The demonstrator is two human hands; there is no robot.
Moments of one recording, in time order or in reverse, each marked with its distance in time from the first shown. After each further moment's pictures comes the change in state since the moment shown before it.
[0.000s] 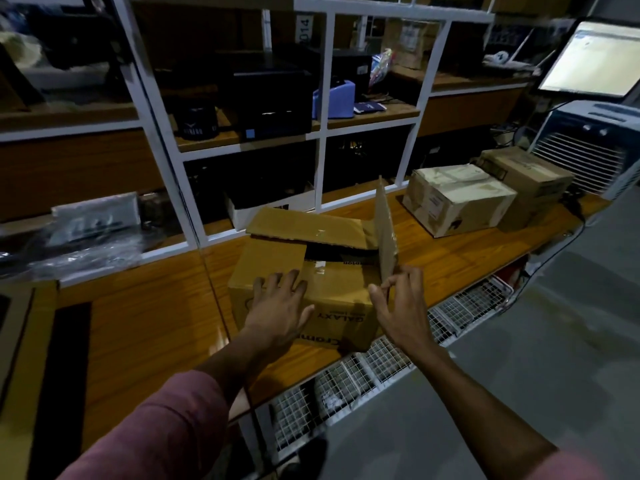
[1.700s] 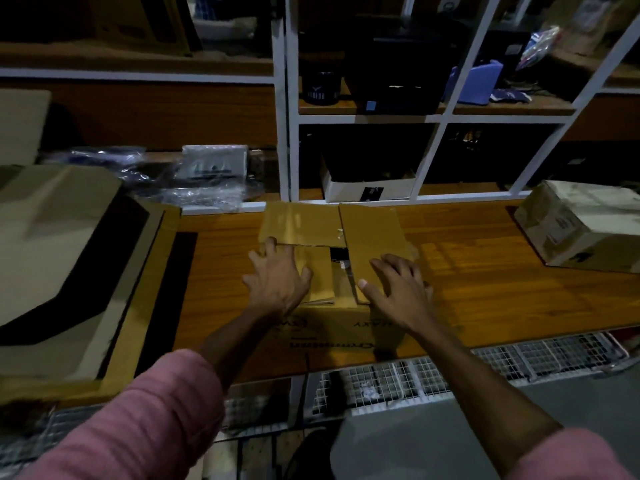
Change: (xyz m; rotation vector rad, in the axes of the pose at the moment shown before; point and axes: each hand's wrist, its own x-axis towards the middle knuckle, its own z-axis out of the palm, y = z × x) left_hand -0.073 -0.081 -0.014 -0.365 0.063 -0.784; right_hand 0.028 -0.086 0.093 -0.200 -0.657 -0.055
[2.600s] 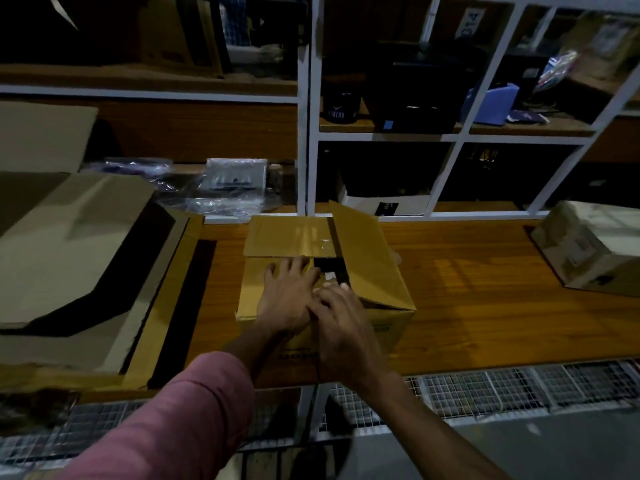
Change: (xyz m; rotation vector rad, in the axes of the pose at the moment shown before) left_hand -0.015 -0.021 0.000 0.244 0.001 0.315; right_hand -0.051 -0.100 0.060 0.025 0.373 -0.662
